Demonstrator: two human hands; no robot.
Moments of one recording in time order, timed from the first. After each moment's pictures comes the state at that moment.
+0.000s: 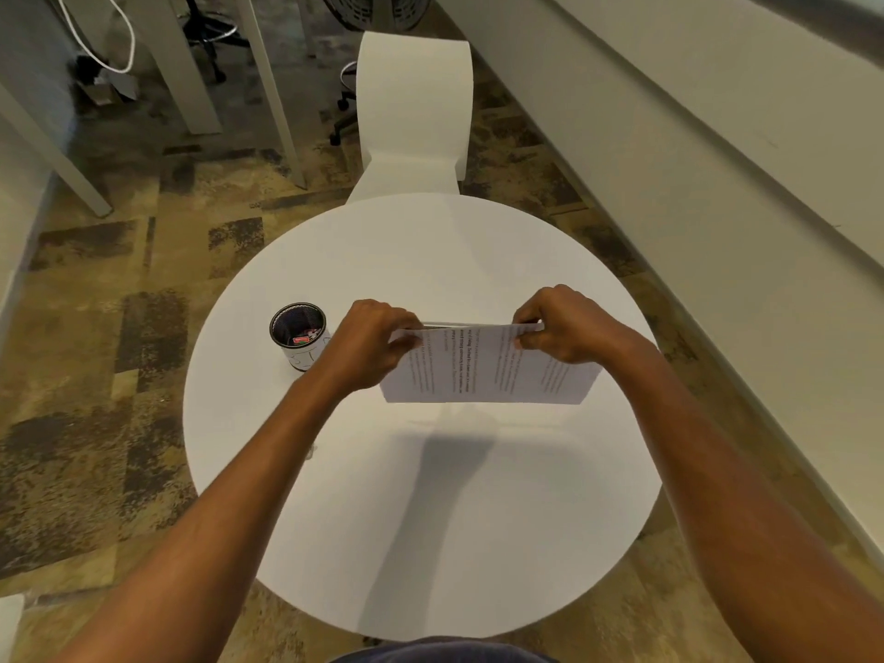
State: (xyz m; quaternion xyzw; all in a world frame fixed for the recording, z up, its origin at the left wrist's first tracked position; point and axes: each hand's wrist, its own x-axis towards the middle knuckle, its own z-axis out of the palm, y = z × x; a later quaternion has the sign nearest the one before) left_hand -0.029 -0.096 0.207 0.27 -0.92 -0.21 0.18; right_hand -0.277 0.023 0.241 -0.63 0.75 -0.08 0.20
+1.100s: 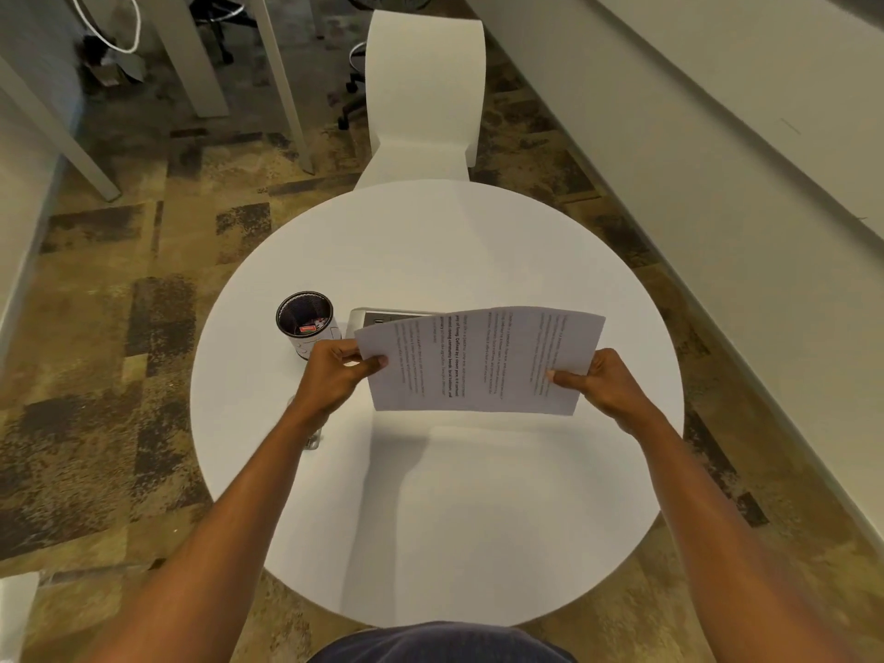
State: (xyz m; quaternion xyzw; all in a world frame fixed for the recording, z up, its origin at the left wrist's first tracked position) left_hand 0.021 -0.100 0.125 0.42 -0.64 -0.58 0.28; right_hand -0.302 0.086 0.138 -0.36 0.73 -0.42 0.40
